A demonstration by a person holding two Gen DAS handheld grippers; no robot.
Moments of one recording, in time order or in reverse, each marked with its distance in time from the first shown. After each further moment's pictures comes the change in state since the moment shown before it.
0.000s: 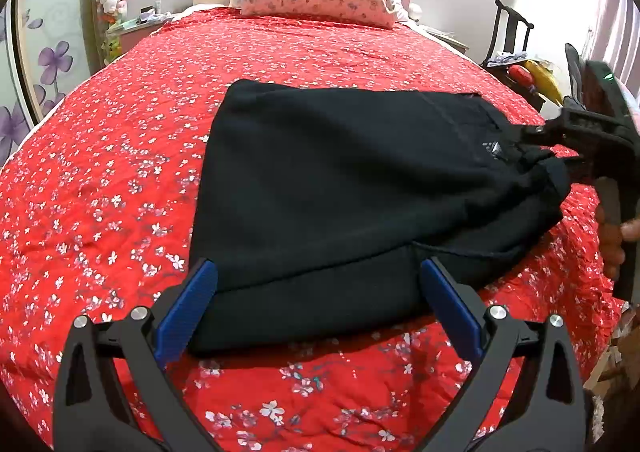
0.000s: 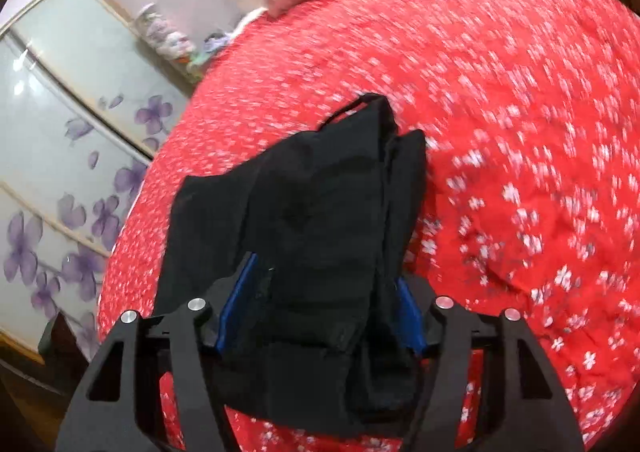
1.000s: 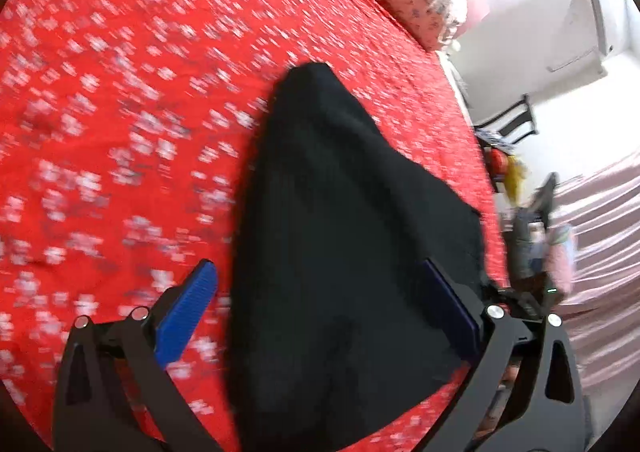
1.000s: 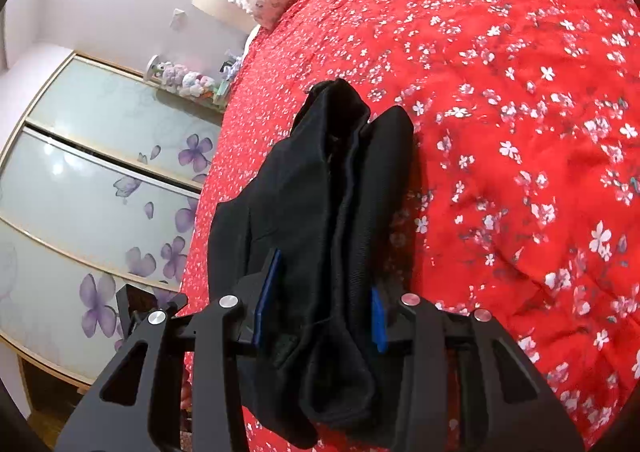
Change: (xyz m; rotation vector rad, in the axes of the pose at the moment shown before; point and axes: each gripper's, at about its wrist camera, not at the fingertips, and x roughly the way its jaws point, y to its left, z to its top) left arm 0.058 0.112 0.058 -0.544 0.206 -0.387; right arm 0.026 -0.091 -0.013 0.405 0.031 0.302
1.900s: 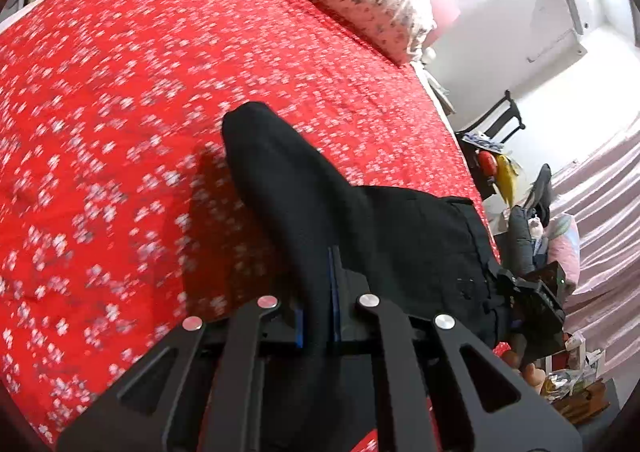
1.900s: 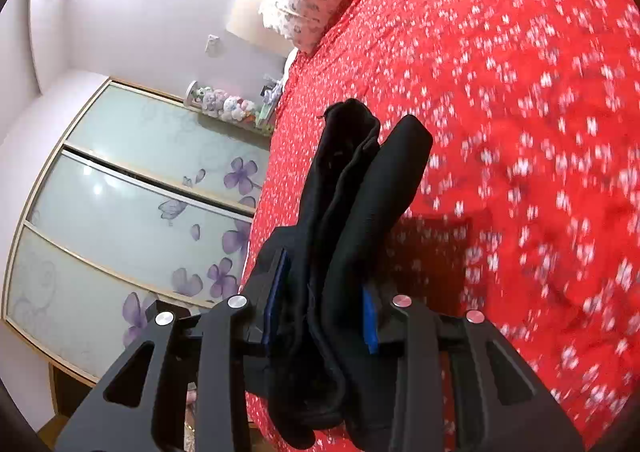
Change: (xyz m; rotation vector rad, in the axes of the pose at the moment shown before) left arm -0.009 -0.077 0.007 0.151 -0.120 0.040; right arm -0.024 0.039 0.030 0.019 -0.083 0.161
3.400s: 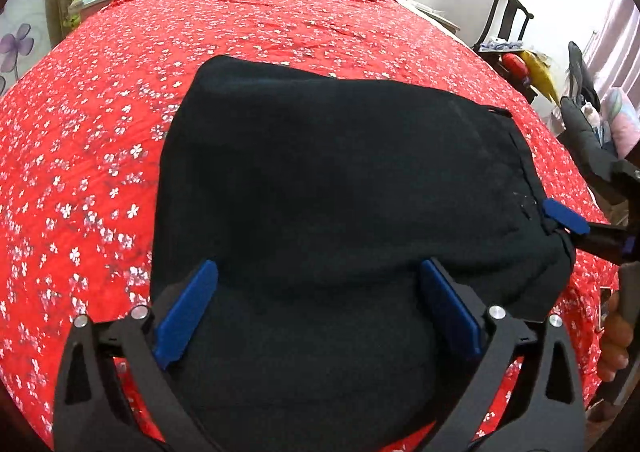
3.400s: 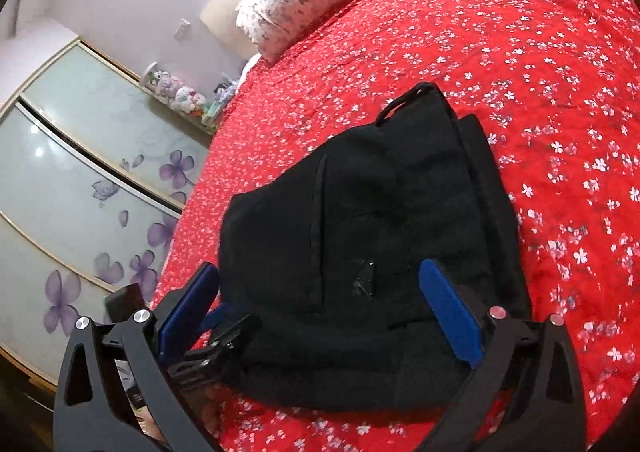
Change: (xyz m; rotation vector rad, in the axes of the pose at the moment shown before) left arm 0.118 -0.068 -0.045 0.370 0.073 0.247; right arm -0.005 -0.009 -0.004 -0.153 -0.036 -0.239
